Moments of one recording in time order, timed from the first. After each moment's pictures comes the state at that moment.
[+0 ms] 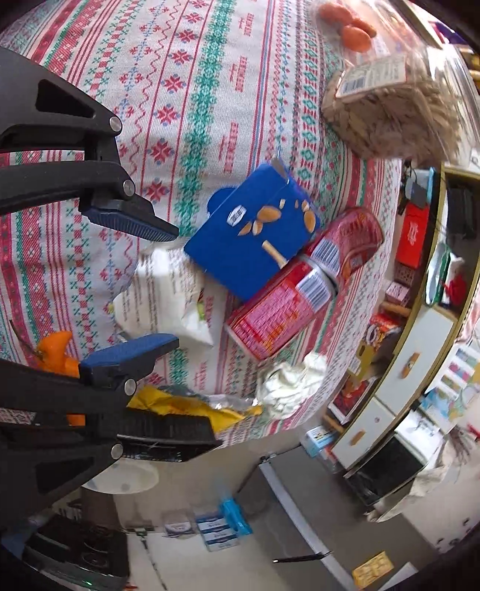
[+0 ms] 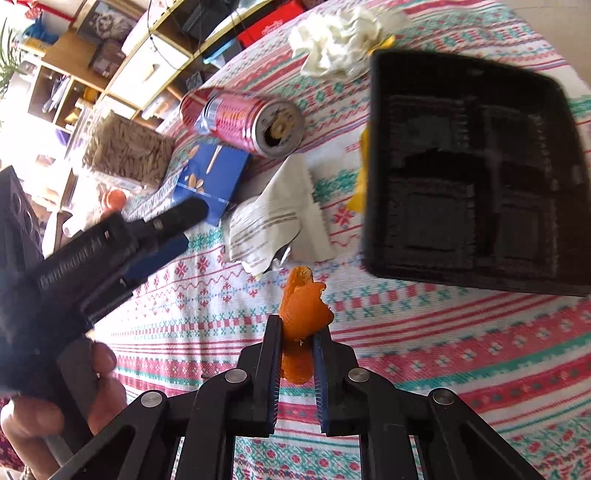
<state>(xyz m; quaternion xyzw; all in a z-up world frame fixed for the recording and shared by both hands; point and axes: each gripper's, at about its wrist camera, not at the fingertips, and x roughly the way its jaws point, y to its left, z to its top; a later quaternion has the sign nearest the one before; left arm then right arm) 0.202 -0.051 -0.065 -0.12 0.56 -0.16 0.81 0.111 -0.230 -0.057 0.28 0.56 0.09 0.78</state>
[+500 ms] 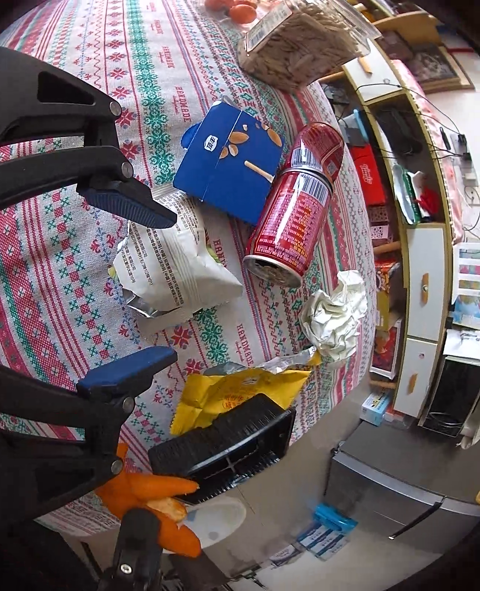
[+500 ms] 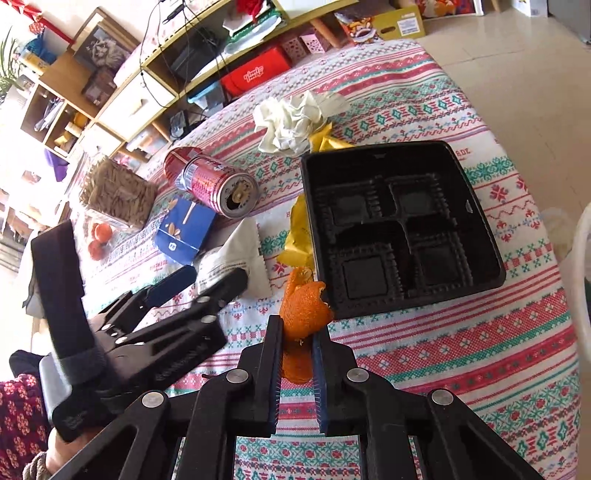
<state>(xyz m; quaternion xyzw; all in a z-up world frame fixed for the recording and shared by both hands) 0.171 -0.114 -0.079 0.08 0.50 -0.21 0.84 0.079 -0.278 -0.012 0.25 0.52 0.05 0.82</state>
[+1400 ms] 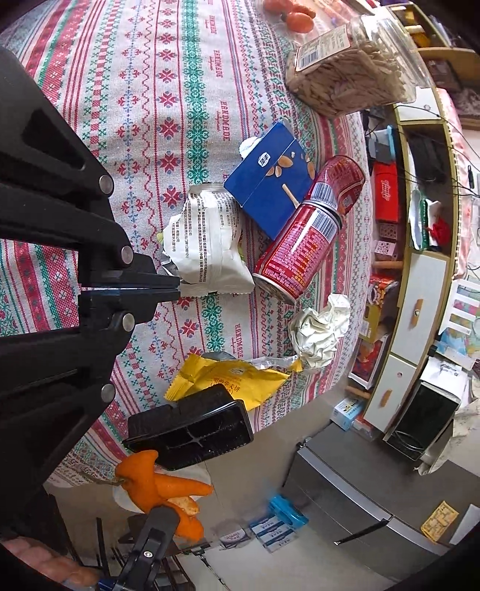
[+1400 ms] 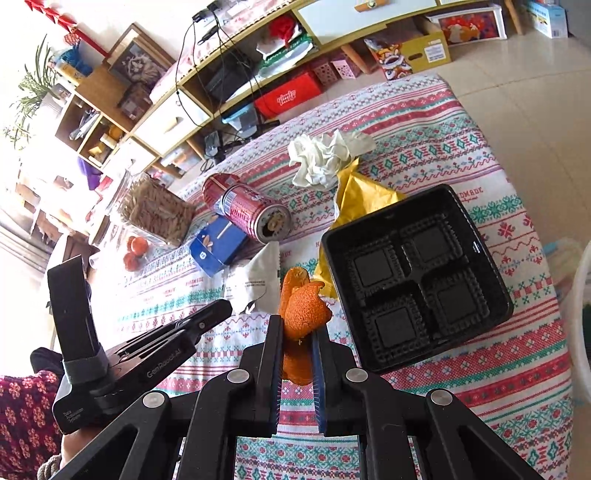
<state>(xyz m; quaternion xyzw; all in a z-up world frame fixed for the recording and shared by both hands) 0.161 -0.075 -0.052 -0.03 0.51 -0.20 0.83 0.070 -0.294 0.015 0.26 0.47 0.09 0.84</state>
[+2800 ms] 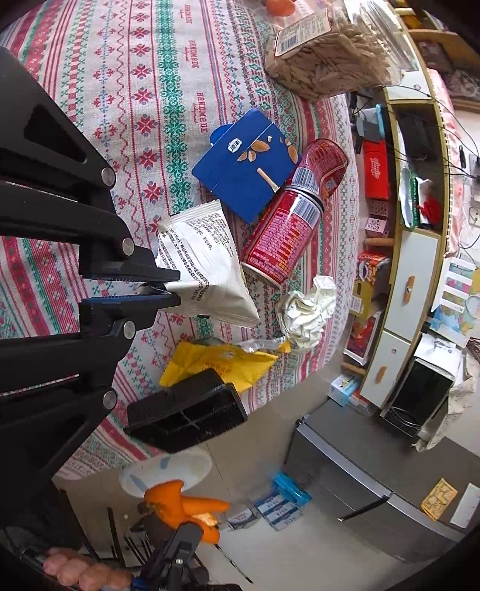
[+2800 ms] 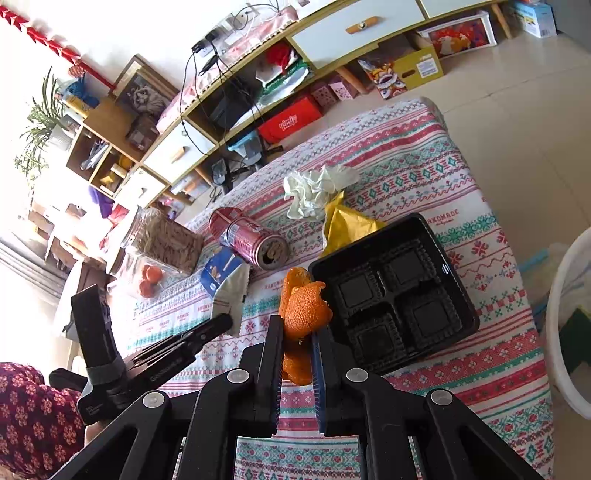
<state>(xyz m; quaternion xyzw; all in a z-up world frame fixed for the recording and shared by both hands) 0.164 -0.067 -0.042 -0.04 0.49 -0.26 0.83 0.055 -0.326 0.034 0.30 0.44 0.09 0.84</state>
